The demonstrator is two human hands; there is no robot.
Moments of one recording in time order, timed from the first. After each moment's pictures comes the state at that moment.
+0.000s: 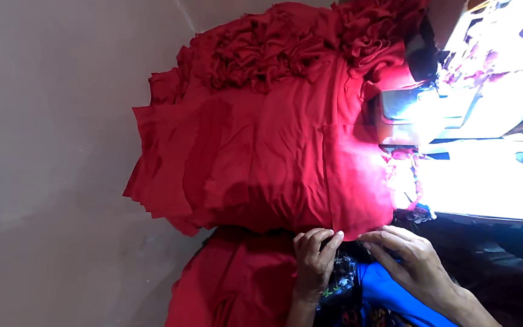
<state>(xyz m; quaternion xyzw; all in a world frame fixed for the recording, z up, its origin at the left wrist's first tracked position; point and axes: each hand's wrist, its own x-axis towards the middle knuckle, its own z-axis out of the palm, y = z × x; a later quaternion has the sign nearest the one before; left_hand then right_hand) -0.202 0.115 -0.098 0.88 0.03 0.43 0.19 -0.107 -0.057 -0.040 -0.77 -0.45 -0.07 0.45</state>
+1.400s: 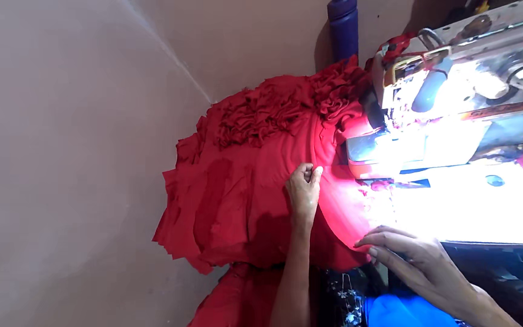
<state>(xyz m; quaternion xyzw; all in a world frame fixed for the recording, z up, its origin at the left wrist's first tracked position) -0.038 0.143 0.044 0.85 0.22 0.24 0.40 -0.057 -0.071 0.015 -0.65 -0.48 -0.06 0.58</state>
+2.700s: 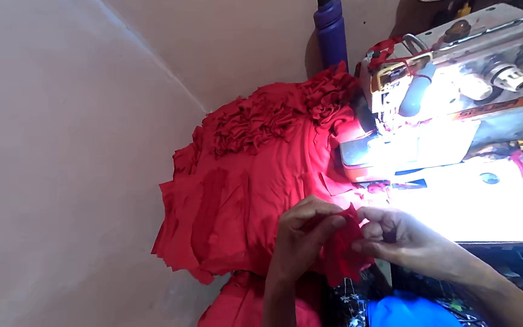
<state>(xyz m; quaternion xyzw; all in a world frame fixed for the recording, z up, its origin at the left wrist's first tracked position) -0.111 0.133 0.087 0.77 -0.17 0.23 0.56 -0.033 -0.060 0.054 -0.54 -0.39 0.29 0.69</state>
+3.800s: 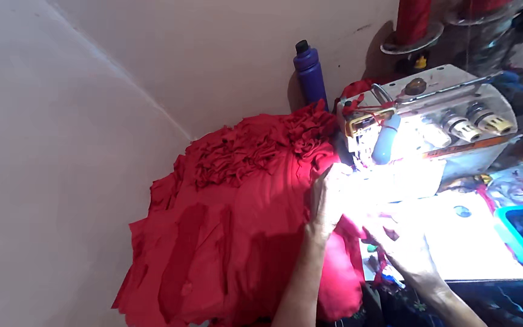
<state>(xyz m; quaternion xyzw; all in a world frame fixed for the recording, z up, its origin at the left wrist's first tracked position) 0.054 0.094 0.054 0.89 -0.05 0.28 0.35 0.007 -0.056 0.008 -0.68 -0.13 -0.03 0.72</state>
